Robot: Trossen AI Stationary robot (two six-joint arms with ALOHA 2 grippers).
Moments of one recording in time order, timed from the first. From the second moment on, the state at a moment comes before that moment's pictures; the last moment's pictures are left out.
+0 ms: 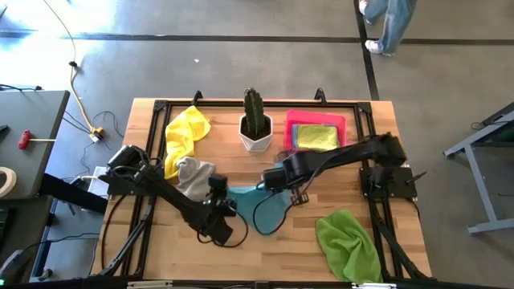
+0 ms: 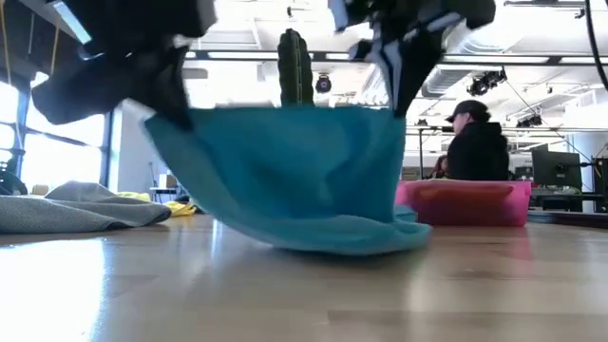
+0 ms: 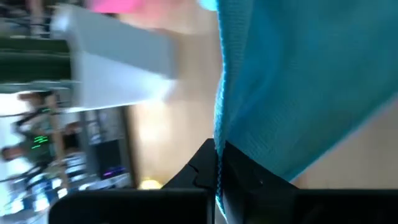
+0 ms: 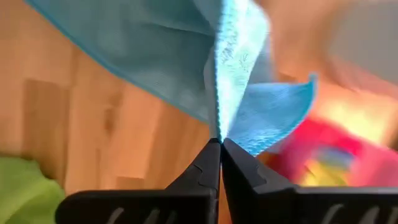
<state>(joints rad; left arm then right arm) -0.45 1.86 1.30 -1.20 -0.90 -0.40 0.19 1.88 1.70 -1.33 0.22 -0.11</state>
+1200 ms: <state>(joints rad) -0.42 1.71 1.34 -0.98 -0.50 -0.36 0.41 1.59 1.18 -0.88 0.33 0.61</state>
